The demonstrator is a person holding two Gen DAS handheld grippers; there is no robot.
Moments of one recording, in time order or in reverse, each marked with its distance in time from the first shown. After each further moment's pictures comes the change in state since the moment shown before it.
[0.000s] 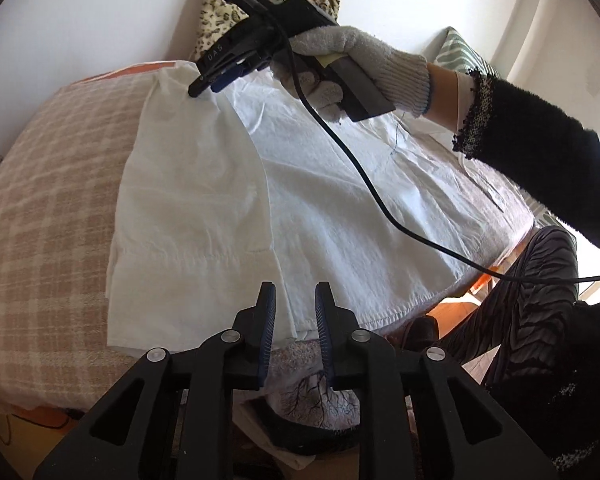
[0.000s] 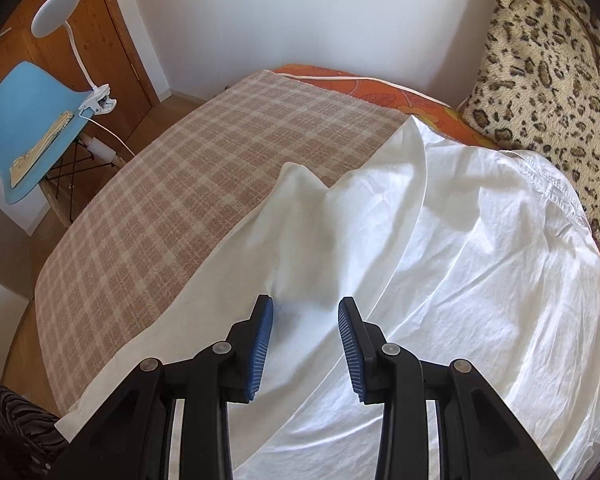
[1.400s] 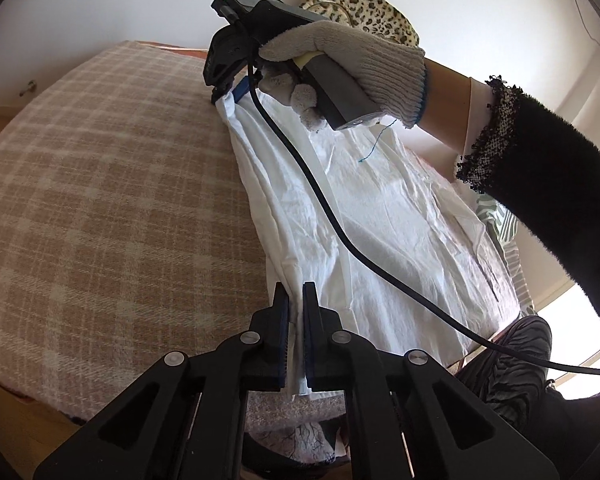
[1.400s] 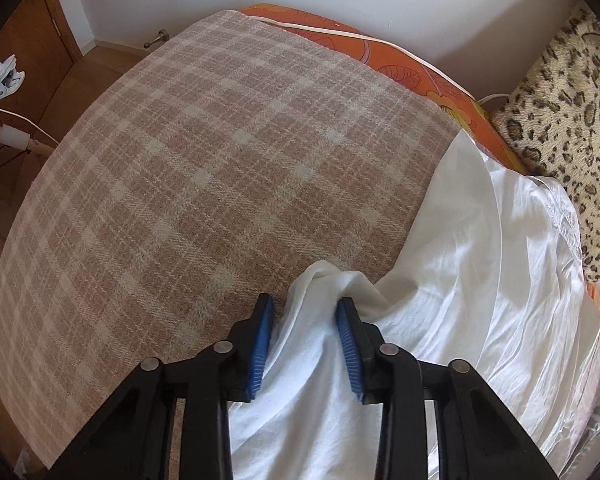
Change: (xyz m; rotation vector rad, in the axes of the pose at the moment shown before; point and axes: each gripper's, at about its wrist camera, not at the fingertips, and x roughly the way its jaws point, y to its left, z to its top) left arm 0.009 0.058 0.013 -0.288 -0.070 -0.072; right arm 0.094 0.058 0.092 0.056 0.262 -0.297
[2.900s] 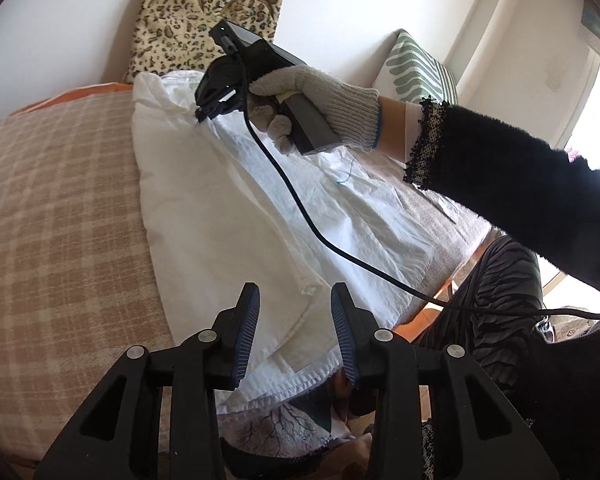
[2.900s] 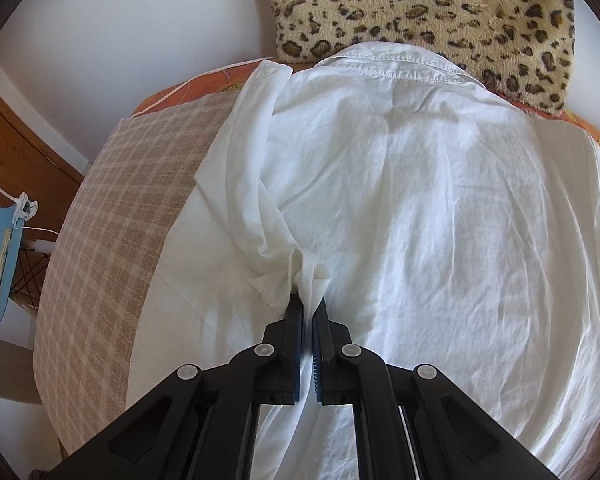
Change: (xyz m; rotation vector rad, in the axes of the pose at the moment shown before) left arm 0.024 -0.102 -0.005 0.343 0.093 -0.095; right arm -0.006 -0.225 -0.133 0.371 -0.173 0.279
